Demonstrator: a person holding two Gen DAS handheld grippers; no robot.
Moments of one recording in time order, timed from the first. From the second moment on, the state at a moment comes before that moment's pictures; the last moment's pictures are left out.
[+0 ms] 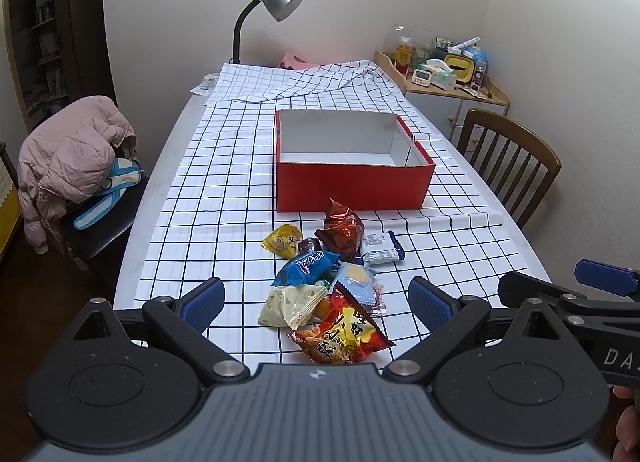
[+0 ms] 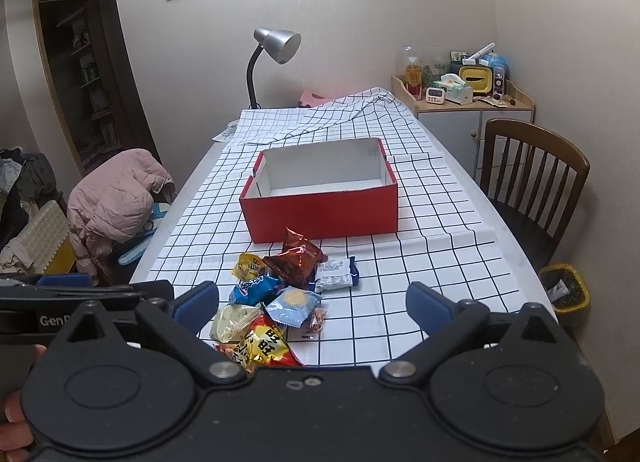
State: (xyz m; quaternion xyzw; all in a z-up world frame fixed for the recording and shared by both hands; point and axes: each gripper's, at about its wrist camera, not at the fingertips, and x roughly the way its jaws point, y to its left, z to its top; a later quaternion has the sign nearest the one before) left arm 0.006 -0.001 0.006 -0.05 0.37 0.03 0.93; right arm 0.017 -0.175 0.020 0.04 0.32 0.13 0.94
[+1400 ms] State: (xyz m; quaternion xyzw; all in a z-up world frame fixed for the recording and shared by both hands) left arm 0.076 0.055 -0.094 -0.10 0.45 0.07 0.89; right arm 0.096 -0.130 -0.114 -0.06 0.40 0.34 0.85
